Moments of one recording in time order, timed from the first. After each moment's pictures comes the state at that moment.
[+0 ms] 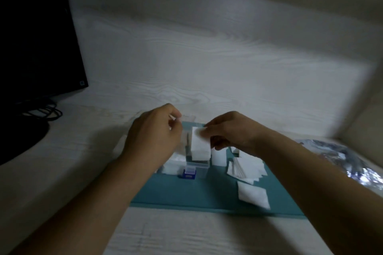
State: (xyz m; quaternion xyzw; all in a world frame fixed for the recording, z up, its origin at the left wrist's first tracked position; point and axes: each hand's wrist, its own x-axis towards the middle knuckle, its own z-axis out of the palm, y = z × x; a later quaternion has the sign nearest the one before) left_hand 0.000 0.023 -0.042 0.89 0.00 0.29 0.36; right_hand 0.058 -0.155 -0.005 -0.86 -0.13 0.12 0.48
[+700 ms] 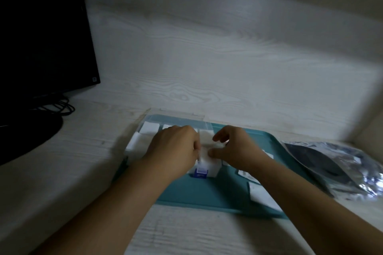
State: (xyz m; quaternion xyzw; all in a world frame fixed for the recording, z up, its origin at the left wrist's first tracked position) left_hand 0.003 0.020 -0.060 0.96 -0.06 0.16 0.21; right_hand 0.058 -0.143 -0.055 -0.95 -0.12 -0.03 0.30
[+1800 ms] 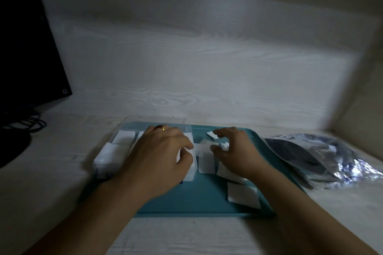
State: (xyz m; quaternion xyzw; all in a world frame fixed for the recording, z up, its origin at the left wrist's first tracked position) left_hand -0.001 0.000 -0.062 0.92 -0.19 0.28 0.19; right_hand 0.075 -0.202 -0.076 -0.94 -0.15 -0.14 0.26
